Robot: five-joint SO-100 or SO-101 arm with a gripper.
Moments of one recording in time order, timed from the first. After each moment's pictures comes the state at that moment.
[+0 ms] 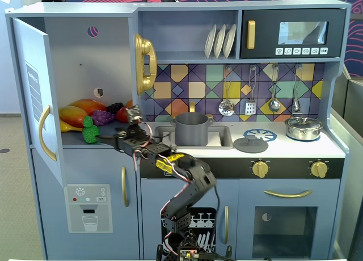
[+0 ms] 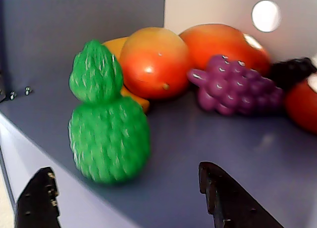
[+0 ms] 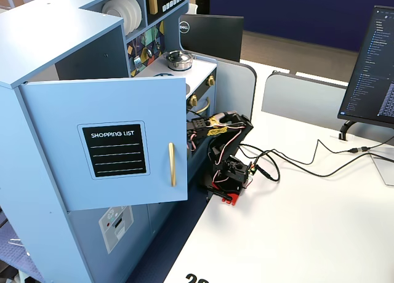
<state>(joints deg) -44.1 127.8 126.3 -9.0 -95.3</state>
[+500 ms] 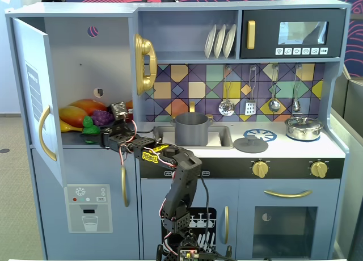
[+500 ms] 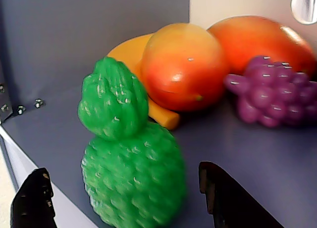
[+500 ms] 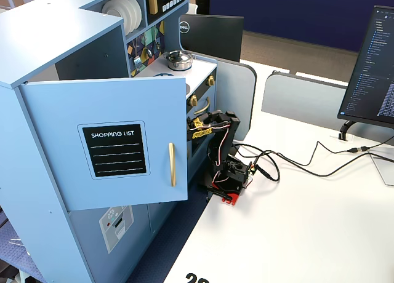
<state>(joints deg) -47.1 107.5 109.6 -10.2 -92.0</state>
